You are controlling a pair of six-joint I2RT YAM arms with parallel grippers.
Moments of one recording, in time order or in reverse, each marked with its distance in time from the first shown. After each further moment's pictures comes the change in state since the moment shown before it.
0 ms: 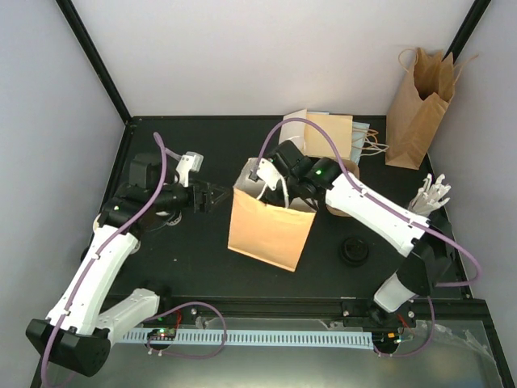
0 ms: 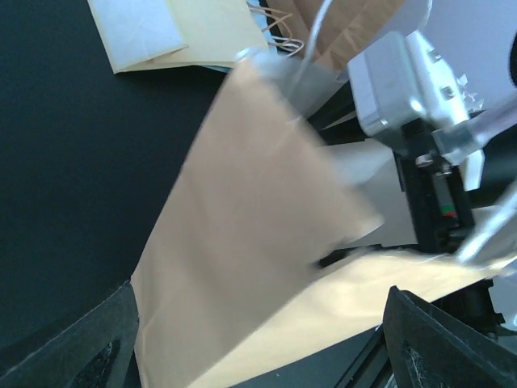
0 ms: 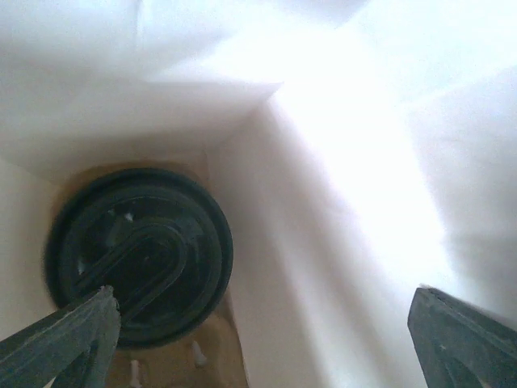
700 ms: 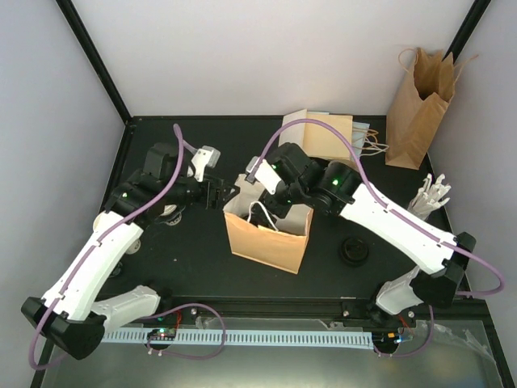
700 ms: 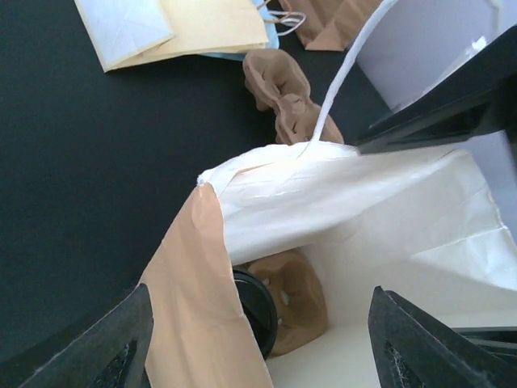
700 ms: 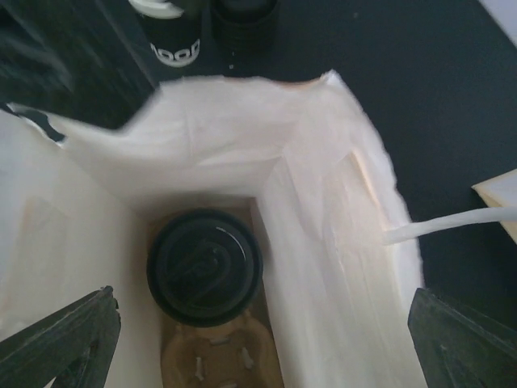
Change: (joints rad) left arm -0.153 0.107 0.166 -0.085 -0.134 0.017; right arm 0.118 -0.113 0.109 -0.095 0.055 0.080
